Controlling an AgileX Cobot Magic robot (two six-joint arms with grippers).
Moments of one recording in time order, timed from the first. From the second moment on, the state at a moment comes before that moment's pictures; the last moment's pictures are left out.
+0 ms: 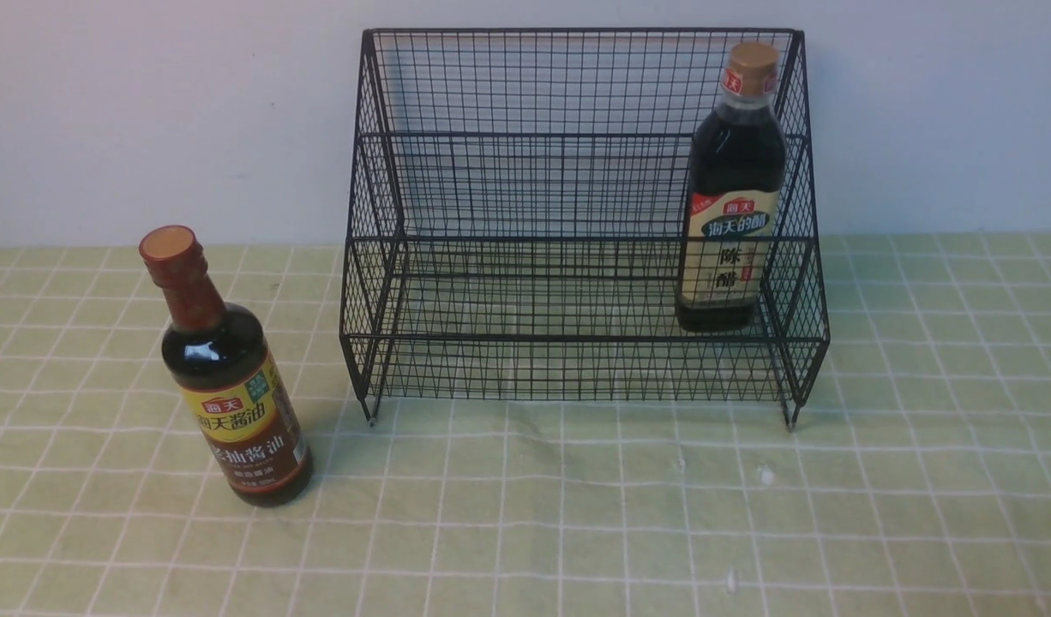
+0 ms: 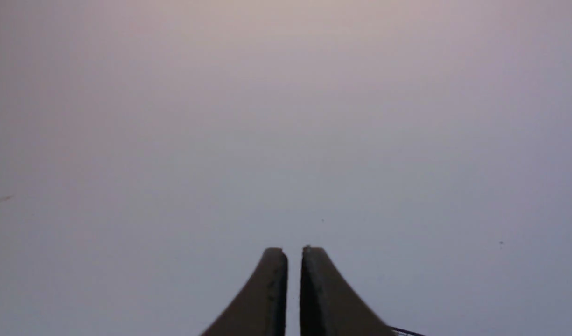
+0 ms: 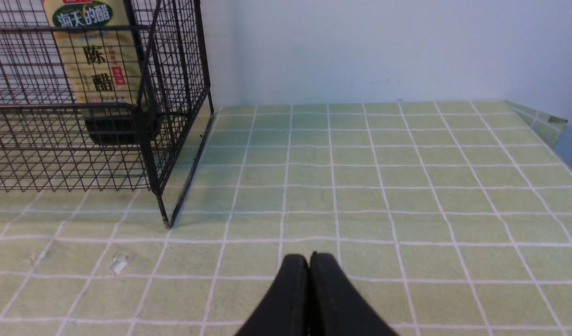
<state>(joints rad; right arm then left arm) 0.01 -0.01 0.02 -0.12 0.37 0.18 -0.03 0.00 -0.03 -0.17 -0.40 -0.15</state>
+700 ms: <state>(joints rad) 0.01 -0.01 0.02 -0.12 0.37 0.18 -0.03 0.87 -0.43 0.43 -0.48 -0.51</state>
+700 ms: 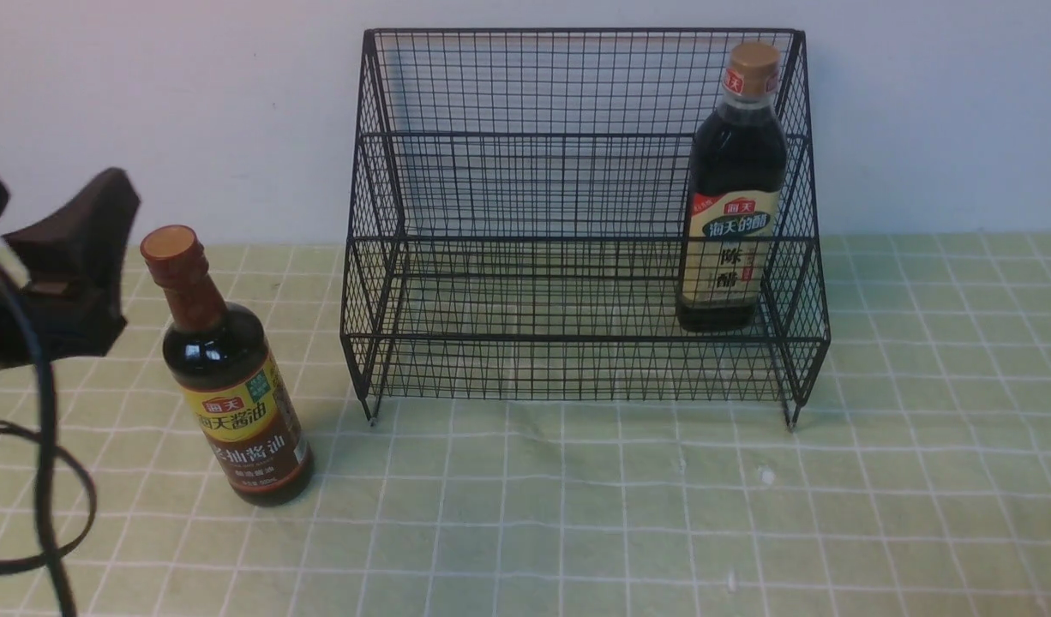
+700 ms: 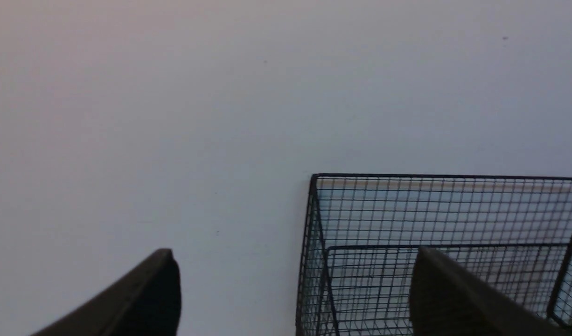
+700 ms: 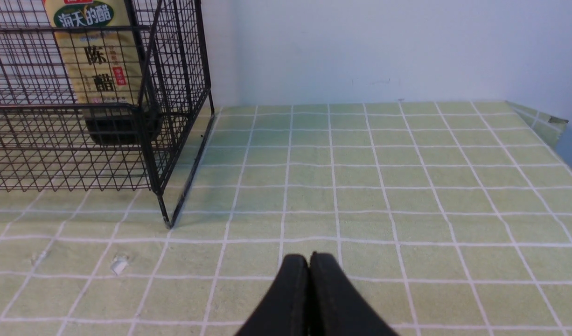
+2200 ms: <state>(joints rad) 0.01 -0.01 0.02 -0.12 0.37 0.18 -0.08 1.25 -1.08 1.14 -0.43 -1.13</state>
